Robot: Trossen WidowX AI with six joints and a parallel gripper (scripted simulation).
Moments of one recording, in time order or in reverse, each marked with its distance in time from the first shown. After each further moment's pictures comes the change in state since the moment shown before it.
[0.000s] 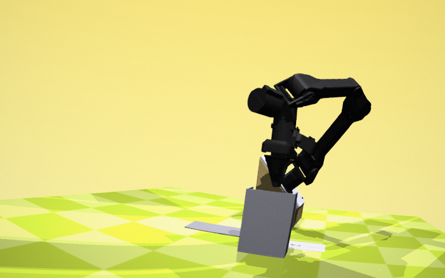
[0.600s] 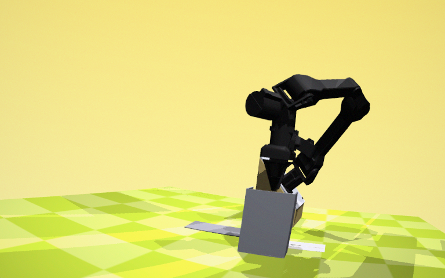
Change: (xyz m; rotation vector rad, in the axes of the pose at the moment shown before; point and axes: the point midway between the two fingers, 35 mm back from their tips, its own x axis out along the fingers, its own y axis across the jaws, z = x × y) arm 0.007 -0.006 -0.001 -0.015 0.005 0.056
